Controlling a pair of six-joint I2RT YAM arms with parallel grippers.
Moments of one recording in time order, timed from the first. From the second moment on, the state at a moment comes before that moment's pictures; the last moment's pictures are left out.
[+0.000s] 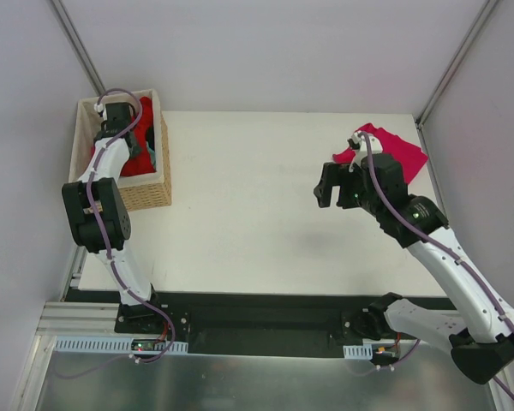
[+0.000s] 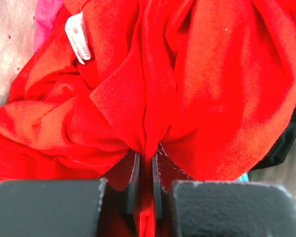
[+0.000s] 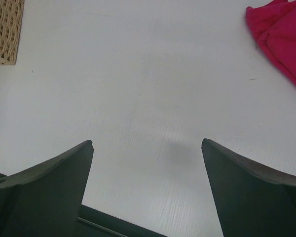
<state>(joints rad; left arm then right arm) 0.18 1.89 1.54 -0.48 -0.29 -0.25 0.57 1.01 1.18 -0.73 0.14 0.32</state>
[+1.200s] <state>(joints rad) -0.55 1.42 1.41 -0.41 0.28 -0.32 0.72 0.94 1.12 -0.76 0.30 0.35</state>
